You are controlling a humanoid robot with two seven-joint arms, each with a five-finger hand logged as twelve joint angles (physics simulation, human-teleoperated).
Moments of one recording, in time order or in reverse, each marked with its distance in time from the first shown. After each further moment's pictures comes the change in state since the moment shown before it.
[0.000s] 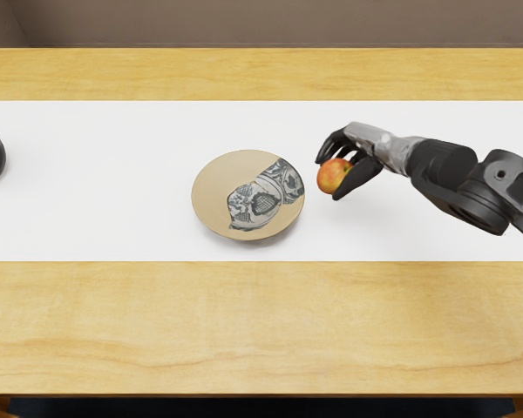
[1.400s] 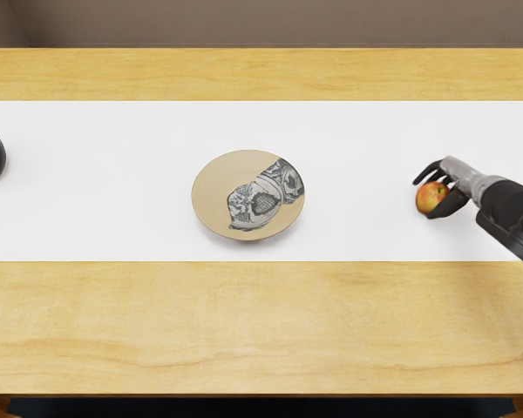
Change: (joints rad) left arm 0.000 0.000 0.000 0.000 0.000 0.000 0.000; right arm -0.132 -0.149 -0.095 -0.126 -0.139 -0.172 0.005
